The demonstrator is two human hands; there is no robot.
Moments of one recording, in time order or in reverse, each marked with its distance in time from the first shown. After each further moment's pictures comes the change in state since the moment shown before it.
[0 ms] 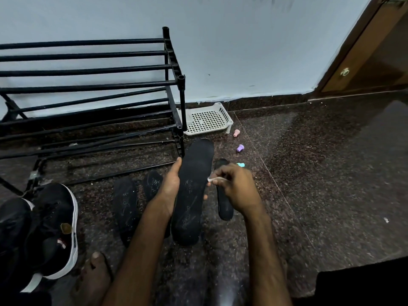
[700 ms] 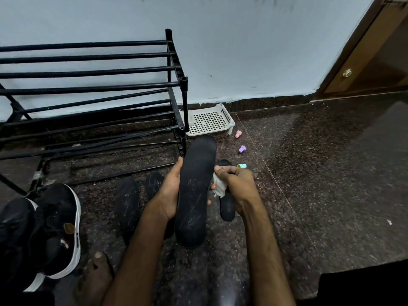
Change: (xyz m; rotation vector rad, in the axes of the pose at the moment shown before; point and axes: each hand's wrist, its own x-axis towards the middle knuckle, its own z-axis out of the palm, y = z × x) left_hand -0.010 0.002 -0.005 0.014 -0.192 -0.025; right_hand 0.005 -0.012 0.016 0.934 0.057 0.471
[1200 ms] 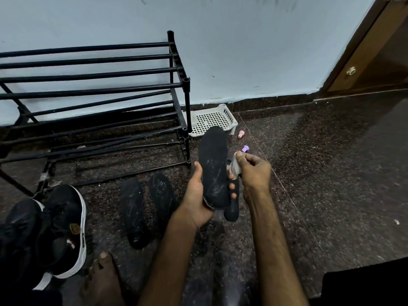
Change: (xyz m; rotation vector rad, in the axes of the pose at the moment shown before) left_hand 0.008 -0.031 0.035 -0.220 -0.132 0.046; right_hand 0.003 -0.026 -0.004 -0.059 0.380 -0.134
